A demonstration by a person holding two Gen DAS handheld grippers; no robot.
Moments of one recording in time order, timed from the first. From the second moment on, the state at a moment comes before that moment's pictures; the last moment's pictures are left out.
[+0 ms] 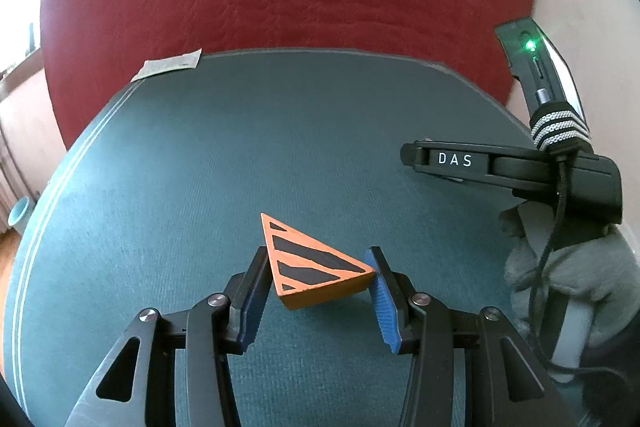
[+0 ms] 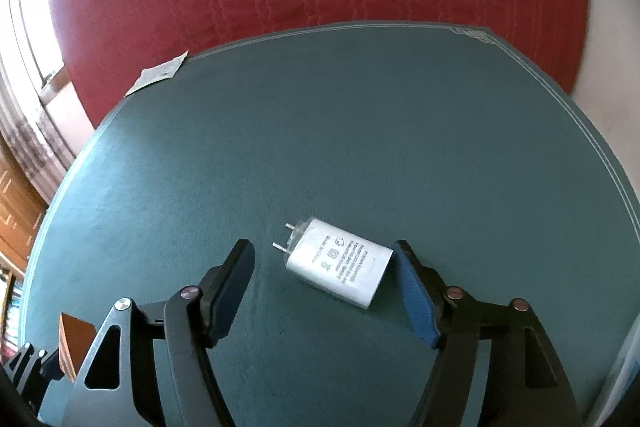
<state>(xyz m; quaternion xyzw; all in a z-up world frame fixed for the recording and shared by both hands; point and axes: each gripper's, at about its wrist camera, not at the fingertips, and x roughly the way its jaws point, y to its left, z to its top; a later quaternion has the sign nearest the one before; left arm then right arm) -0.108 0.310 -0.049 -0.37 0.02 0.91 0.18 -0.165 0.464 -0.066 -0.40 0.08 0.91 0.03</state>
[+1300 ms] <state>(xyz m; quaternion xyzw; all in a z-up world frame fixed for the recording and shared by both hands) 0.004 0.408 0.032 -0.28 0.06 0.93 0.24 0.062 0.602 0.004 -0.29 0.12 0.94 0.10</state>
